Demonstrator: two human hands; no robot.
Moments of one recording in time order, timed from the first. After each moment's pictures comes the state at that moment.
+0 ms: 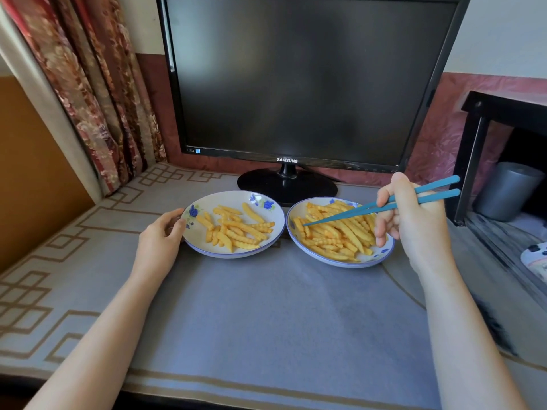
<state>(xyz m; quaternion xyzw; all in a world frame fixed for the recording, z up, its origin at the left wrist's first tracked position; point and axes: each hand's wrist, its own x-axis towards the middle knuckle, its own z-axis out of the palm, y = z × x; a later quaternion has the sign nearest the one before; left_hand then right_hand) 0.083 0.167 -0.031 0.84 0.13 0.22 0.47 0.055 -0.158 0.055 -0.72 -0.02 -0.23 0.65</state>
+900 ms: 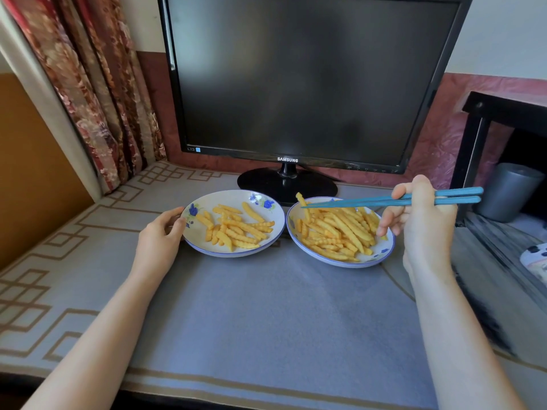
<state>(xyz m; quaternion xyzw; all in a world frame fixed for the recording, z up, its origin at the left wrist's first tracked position) 0.083 0.166 -0.029 0.84 0.14 0.22 0.47 0.057 -0.152 0.054 -0.64 0.06 -0.29 0.71</state>
